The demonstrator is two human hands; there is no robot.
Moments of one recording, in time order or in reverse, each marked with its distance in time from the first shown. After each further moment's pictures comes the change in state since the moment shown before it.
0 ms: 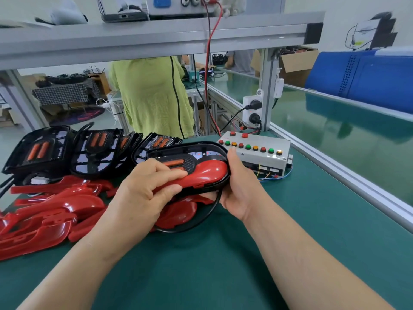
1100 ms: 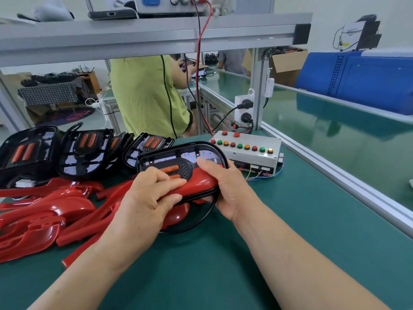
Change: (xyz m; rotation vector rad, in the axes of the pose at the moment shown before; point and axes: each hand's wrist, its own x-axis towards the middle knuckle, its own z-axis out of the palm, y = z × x) left_hand -0.008 0.009 0.020 0.062 -0.009 -0.028; right_hand -0.003 0.006 -0.002 -0.069 -0.034 -0.093
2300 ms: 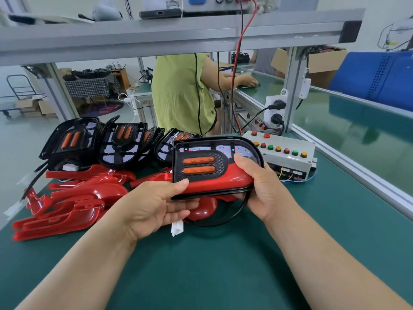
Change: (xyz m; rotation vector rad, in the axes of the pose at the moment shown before) left_hand 0.008 -0.028 -0.029 -0.983 -0.204 -0.853; right_hand 0.001 -0.001 0.000 0.104 -0.010 -0.007
